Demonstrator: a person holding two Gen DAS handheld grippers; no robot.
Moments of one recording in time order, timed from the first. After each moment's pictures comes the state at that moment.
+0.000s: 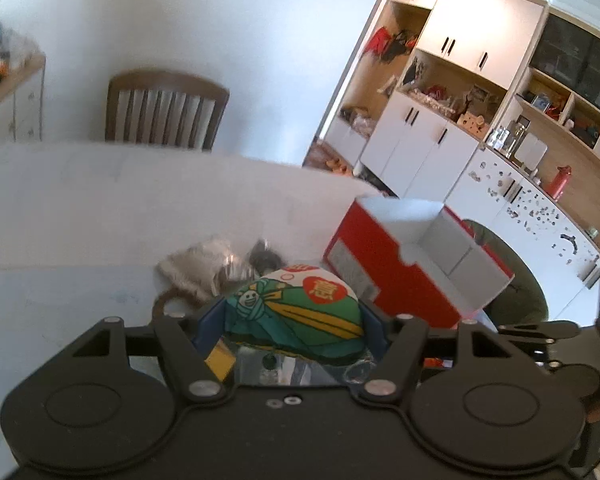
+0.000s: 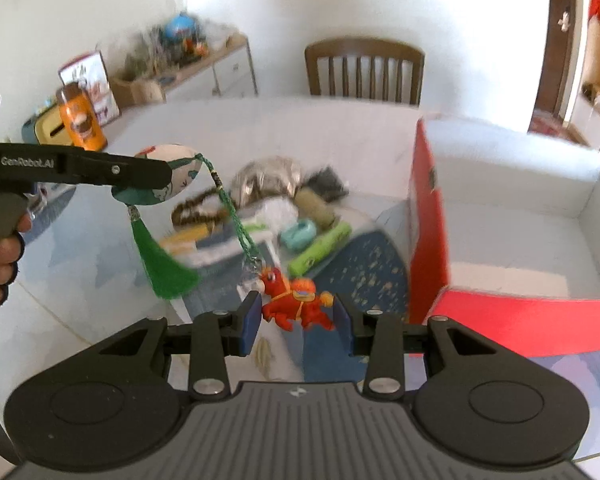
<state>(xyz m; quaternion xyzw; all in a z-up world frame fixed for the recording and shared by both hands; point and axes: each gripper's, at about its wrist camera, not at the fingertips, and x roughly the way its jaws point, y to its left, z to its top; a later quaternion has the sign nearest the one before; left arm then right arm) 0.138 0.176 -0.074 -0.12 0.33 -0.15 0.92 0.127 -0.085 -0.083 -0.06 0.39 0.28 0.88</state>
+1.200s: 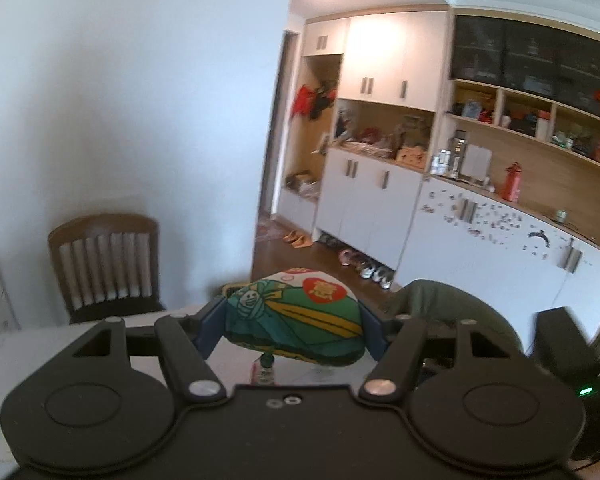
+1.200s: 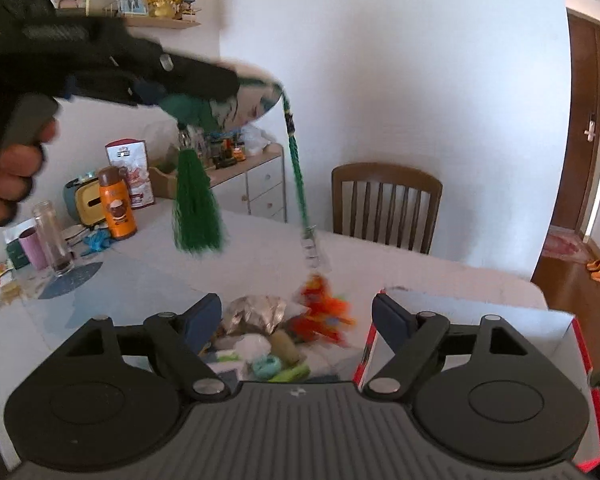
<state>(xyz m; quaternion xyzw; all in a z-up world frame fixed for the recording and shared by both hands) 0.150 0.058 0.082 -0.02 0.21 -0.21 0.96 0.162 -0.139 -0.002 -0.07 0.22 0.37 0.90</state>
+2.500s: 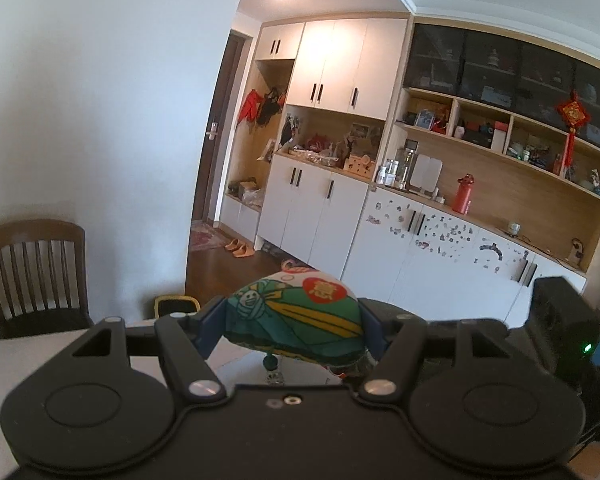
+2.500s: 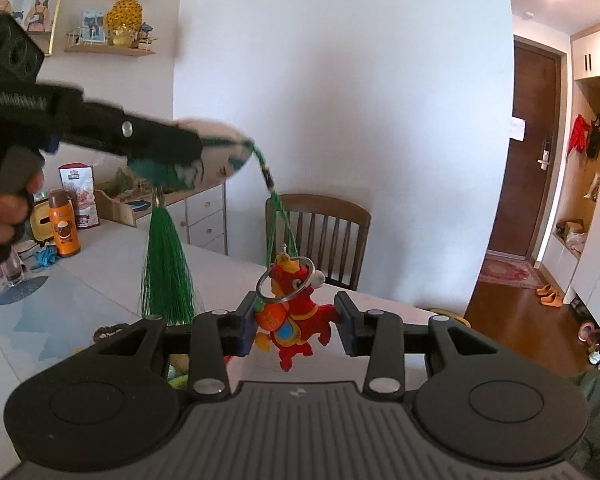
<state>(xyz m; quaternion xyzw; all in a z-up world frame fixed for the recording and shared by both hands) 0.198 -0.016 0.067 -0.05 0.20 -0.29 0.94 0.190 -0.256 0.038 -0.08 0.18 0.31 0.93</state>
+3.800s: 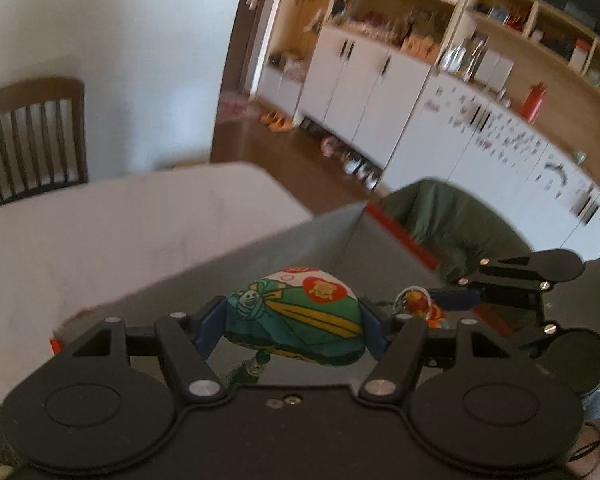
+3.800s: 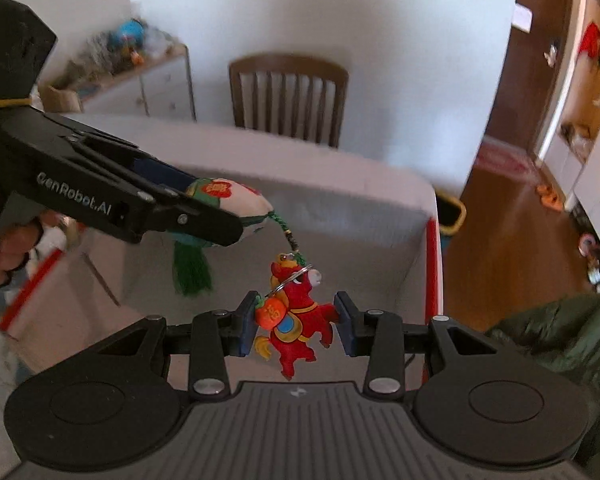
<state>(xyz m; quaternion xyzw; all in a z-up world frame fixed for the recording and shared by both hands) 0.345 -0.080 -0.109 -0.04 0.39 -0.21 0.89 0.320 -0.273 -0.089 -0.13 0.37 0.28 0.88</state>
